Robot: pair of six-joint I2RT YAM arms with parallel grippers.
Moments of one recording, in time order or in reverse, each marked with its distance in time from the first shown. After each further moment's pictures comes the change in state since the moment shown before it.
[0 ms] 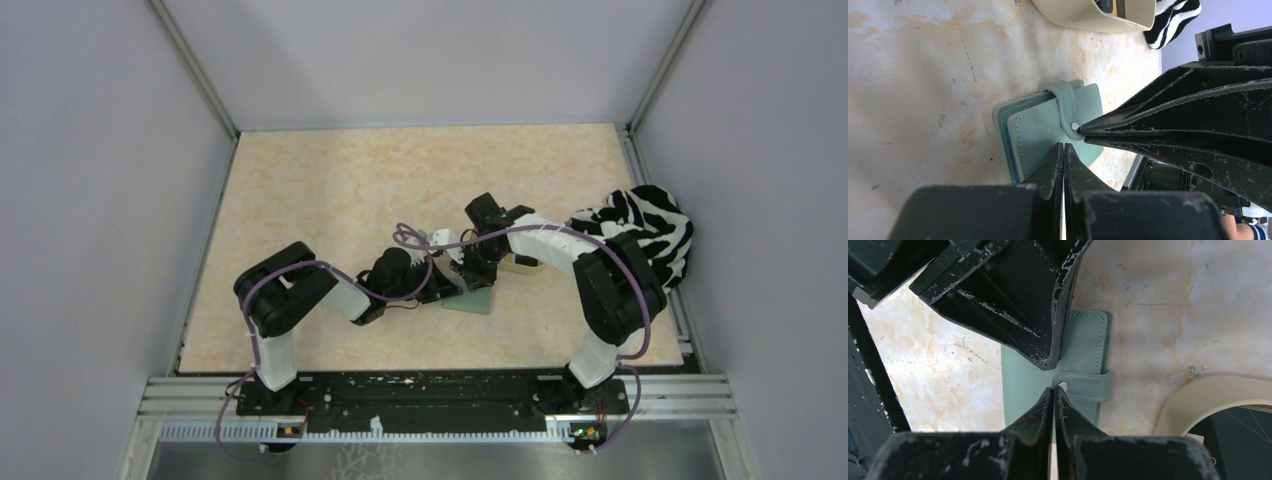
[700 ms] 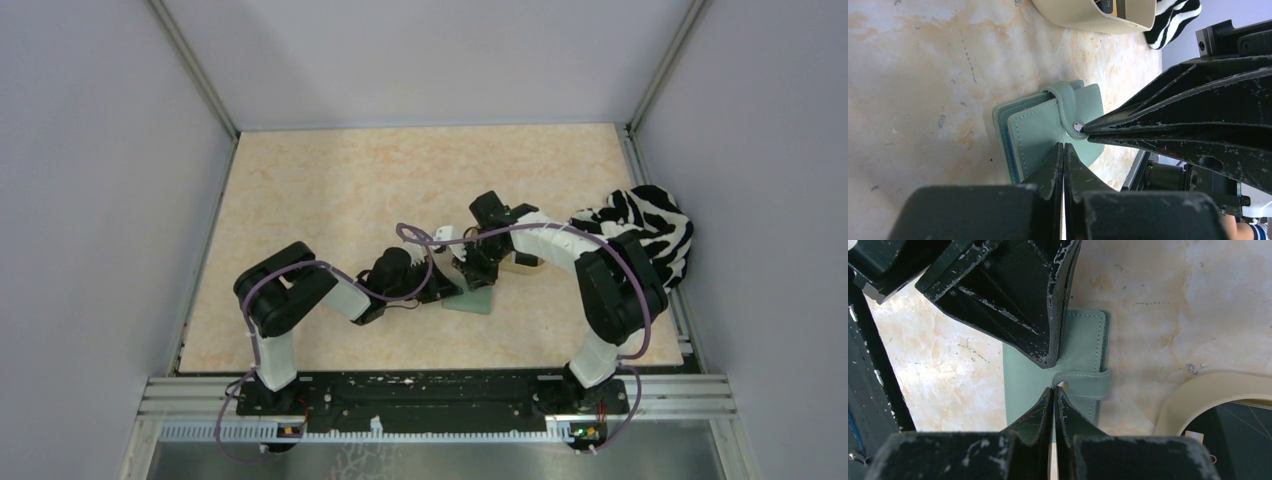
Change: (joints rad) left arm 0.000 0.000 0.002 -0.003 0.000 0.000; right arm -0.026 -0.002 0.000 -0.004 -0.039 0.000
